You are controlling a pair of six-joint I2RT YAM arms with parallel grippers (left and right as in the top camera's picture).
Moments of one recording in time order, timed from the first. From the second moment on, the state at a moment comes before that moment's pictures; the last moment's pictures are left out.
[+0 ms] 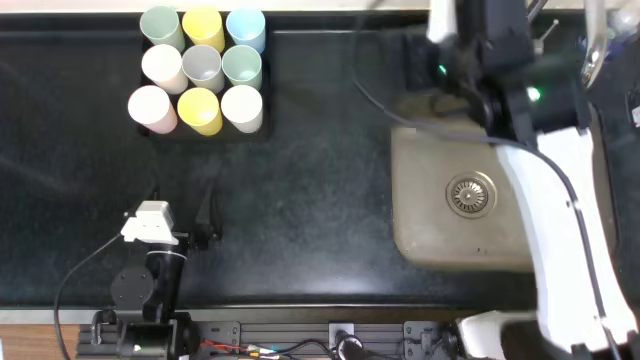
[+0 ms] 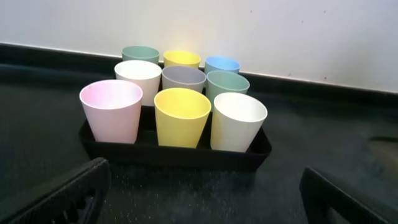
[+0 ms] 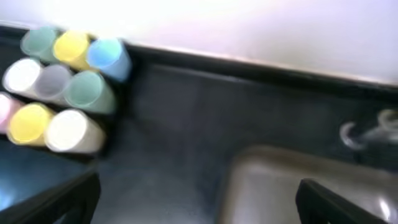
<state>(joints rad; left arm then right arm) 0.01 0.01 0.01 -0.07 0.11 -0.15 0.25 1.51 1.78 -1.02 -0.07 0.09</state>
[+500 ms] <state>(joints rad) 0.01 0.01 0.01 -0.07 0.11 -0.15 0.12 0.62 0.74 -0.30 -0.07 0.07</state>
